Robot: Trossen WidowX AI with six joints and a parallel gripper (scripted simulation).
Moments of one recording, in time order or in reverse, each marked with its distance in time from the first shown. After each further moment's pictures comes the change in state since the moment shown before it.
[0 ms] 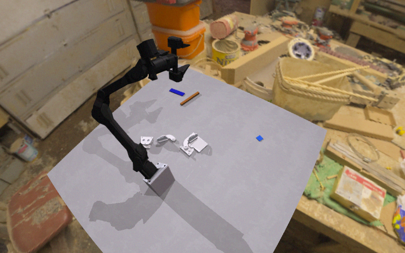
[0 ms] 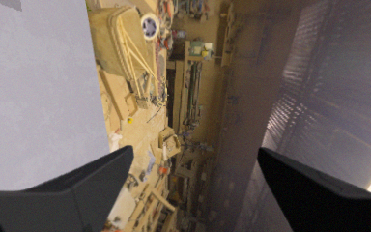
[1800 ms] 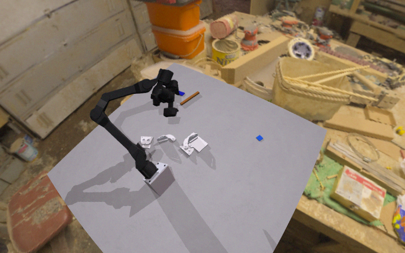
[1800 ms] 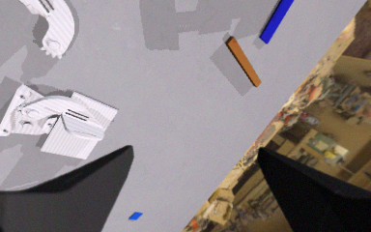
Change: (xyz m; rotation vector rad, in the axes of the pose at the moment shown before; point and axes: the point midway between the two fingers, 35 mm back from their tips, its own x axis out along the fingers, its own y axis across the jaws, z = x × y) arm 0.018 0.267 0.086 -0.473 -0.312 0.739
